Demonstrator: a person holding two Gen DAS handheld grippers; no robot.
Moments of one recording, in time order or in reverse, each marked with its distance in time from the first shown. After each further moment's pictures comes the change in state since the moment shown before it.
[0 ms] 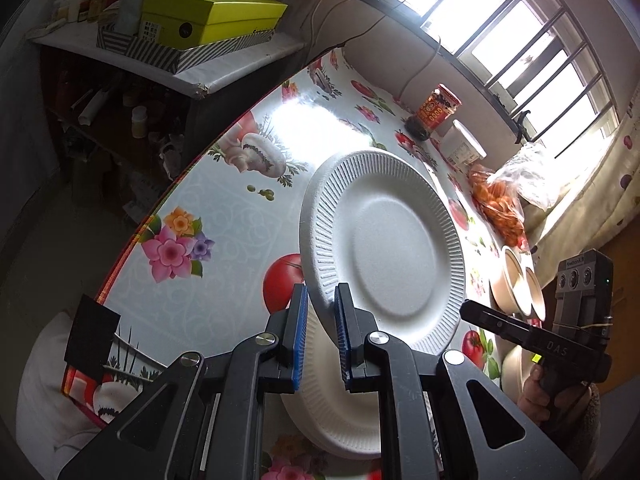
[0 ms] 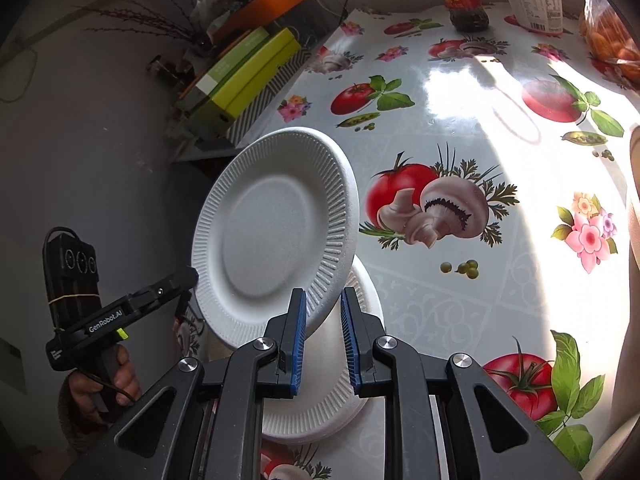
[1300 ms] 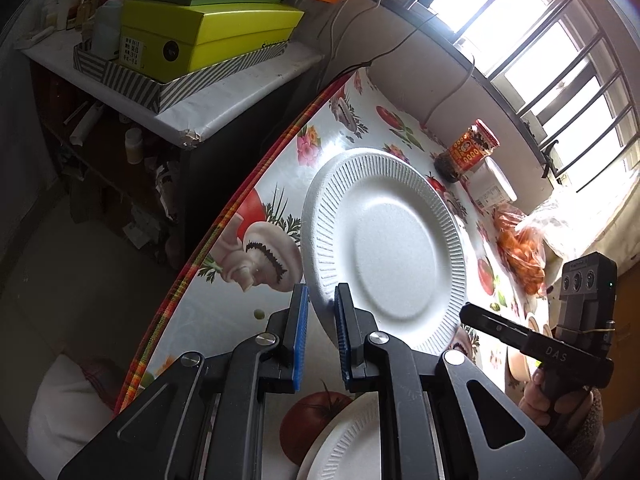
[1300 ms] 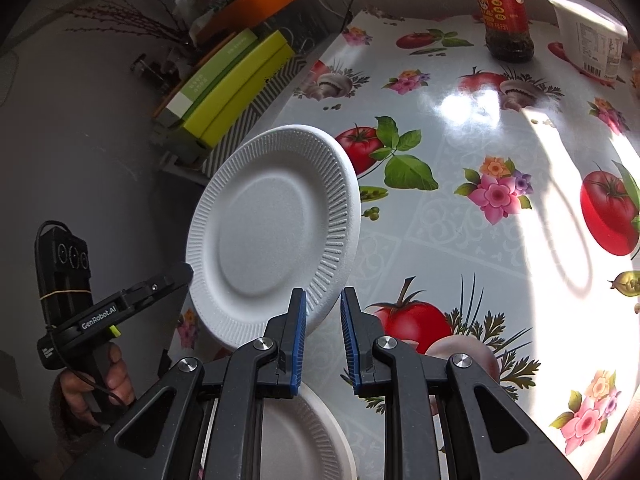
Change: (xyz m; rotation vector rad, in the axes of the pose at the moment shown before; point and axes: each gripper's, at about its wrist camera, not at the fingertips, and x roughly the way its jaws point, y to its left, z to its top) left arm 0.051 0.016 0.097 -0.042 -0.007 0.033; right arm 0.053 -0.009 0.110 -0.035 0.040 -0.019
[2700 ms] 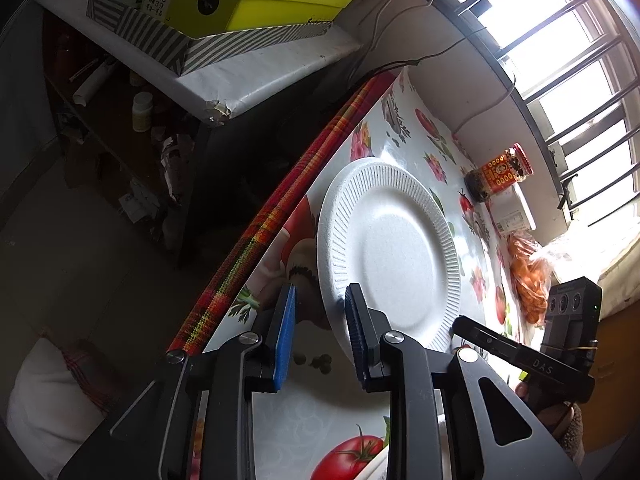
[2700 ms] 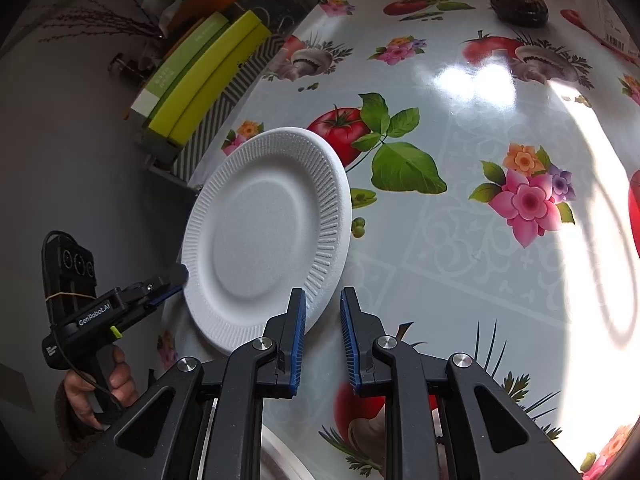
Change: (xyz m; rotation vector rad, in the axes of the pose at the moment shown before) left arm 0.039 0.040 0.018 -0.137 0.050 -0.014; right arm 0.045 -0.024 0.021 0.056 0.072 0.010
